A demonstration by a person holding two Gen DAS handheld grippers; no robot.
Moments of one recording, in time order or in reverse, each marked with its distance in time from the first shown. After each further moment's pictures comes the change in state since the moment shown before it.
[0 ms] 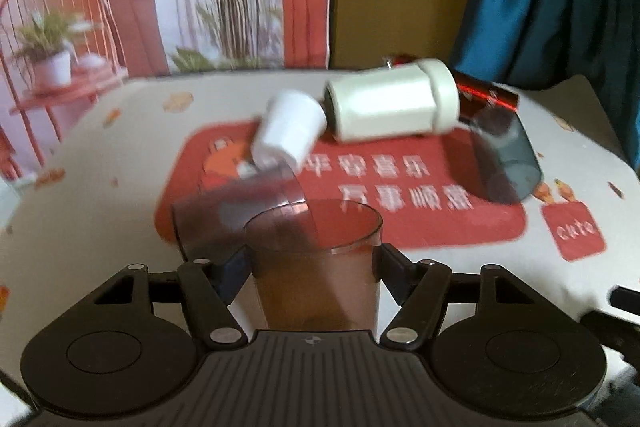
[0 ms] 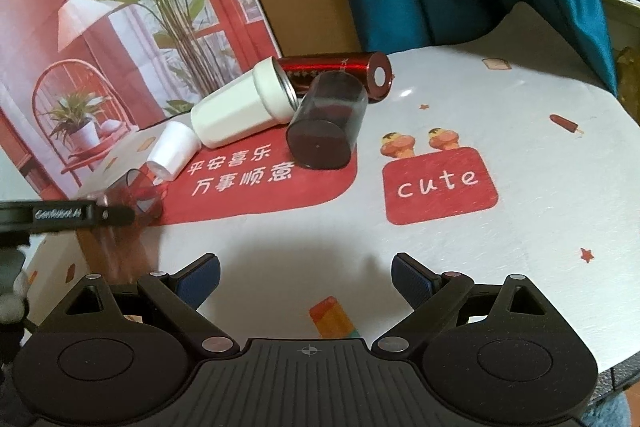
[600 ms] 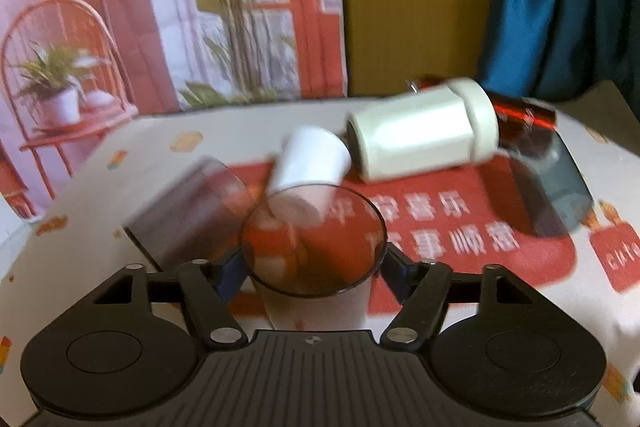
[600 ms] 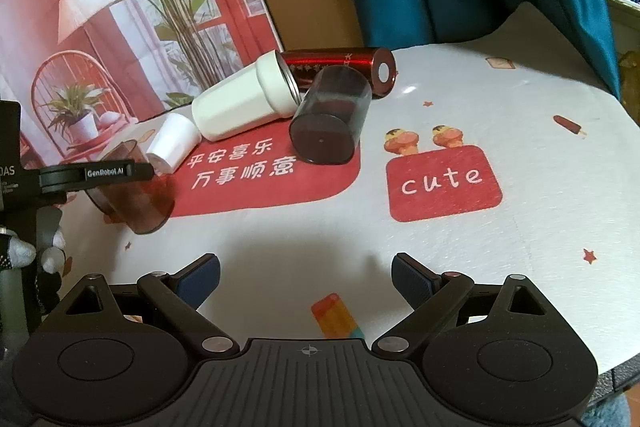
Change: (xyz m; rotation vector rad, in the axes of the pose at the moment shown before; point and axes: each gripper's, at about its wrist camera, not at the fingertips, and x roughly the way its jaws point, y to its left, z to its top) left arm 0.033 0.001 0.017 0.038 -0.044 0.041; right arm 0.002 0.003 -0.001 -0.016 0.012 -0.010
